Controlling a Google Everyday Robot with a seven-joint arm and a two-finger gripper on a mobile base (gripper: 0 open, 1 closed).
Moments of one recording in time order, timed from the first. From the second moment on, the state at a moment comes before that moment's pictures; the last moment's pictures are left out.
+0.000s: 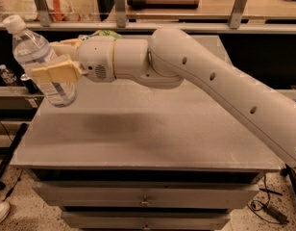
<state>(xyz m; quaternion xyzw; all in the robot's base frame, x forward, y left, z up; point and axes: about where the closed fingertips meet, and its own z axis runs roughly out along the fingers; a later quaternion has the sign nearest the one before) 0.521 0.195 0.991 -0.49 0.51 0.46 0.53</state>
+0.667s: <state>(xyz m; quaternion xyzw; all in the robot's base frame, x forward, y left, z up) 0.527 0.160 0.969 -0.46 0.53 0.47 0.54</state>
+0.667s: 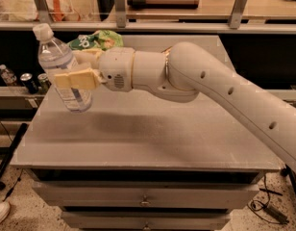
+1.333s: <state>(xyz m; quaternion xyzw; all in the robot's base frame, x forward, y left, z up) 0.530 0.142 0.955 -0.45 0.54 0.45 0.54</state>
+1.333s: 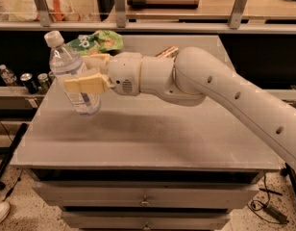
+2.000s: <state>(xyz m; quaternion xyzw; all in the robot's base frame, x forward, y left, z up) 0.530 0.138 0.942 -0.47 0.53 0.46 0.54</state>
